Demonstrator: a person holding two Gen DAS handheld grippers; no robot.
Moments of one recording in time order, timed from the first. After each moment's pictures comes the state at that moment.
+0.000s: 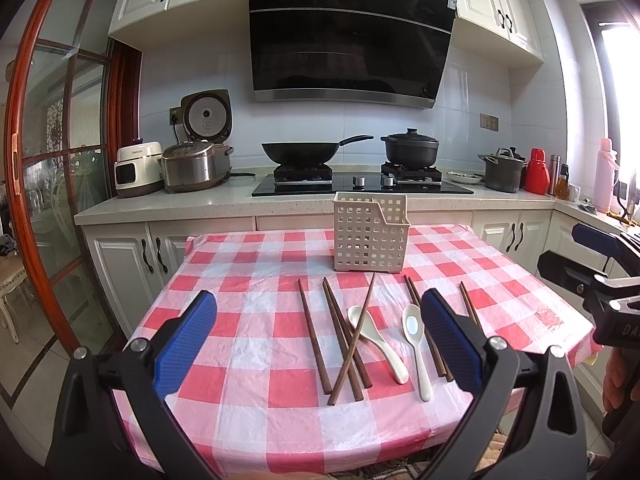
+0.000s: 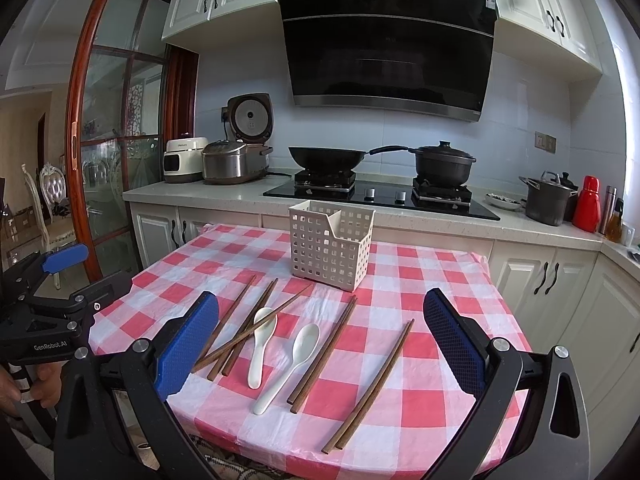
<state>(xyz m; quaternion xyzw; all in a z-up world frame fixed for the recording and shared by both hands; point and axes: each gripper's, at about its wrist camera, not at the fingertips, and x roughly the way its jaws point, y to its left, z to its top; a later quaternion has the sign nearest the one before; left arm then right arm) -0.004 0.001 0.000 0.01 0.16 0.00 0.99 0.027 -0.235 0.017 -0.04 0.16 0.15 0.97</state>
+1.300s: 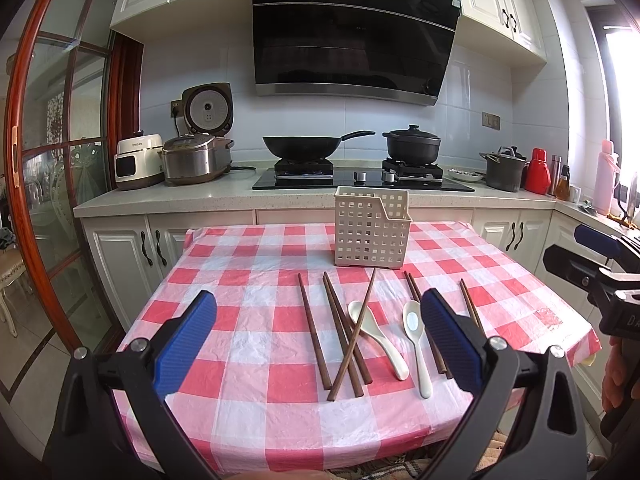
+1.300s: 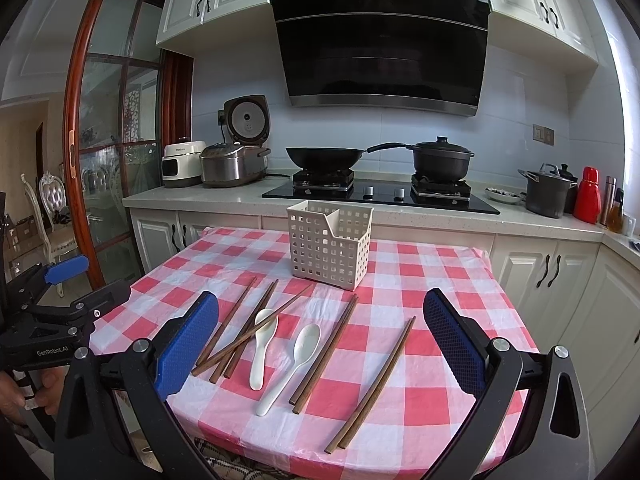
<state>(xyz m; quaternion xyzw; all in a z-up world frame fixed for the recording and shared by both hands) 0.003 0.002 -0.006 0.00 0.17 0.00 0.99 0.029 -0.240 0.018 -0.02 0.16 0.15 0.97</state>
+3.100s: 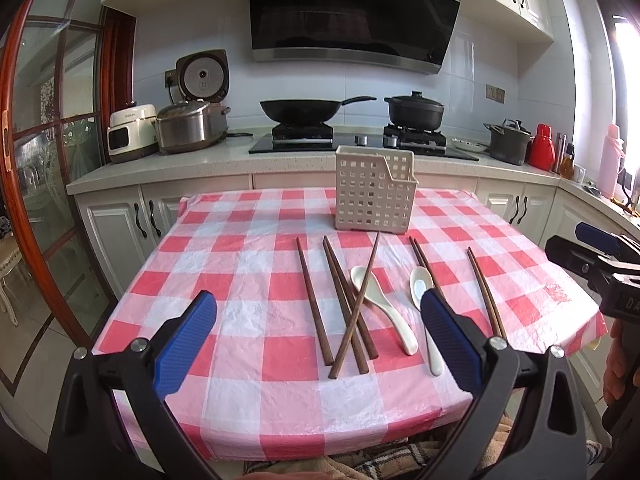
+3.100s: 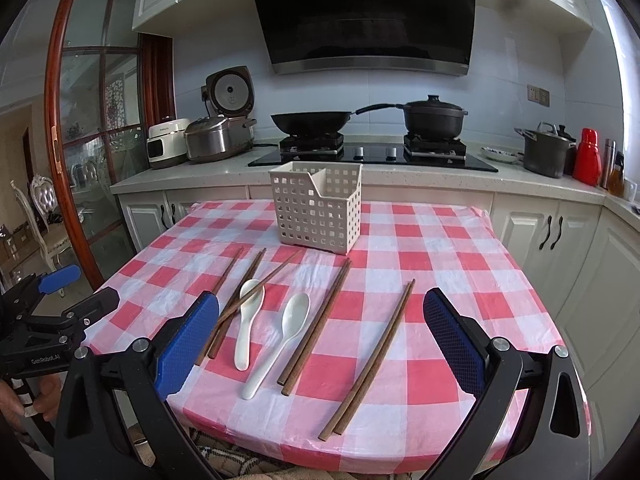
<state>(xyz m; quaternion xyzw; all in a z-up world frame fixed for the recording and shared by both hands) 0.025 0.005 -0.035 0.00 0.23 -0.01 0.97 0.059 -0.249 -0.007 0.00 0.23 0.14 0.96</state>
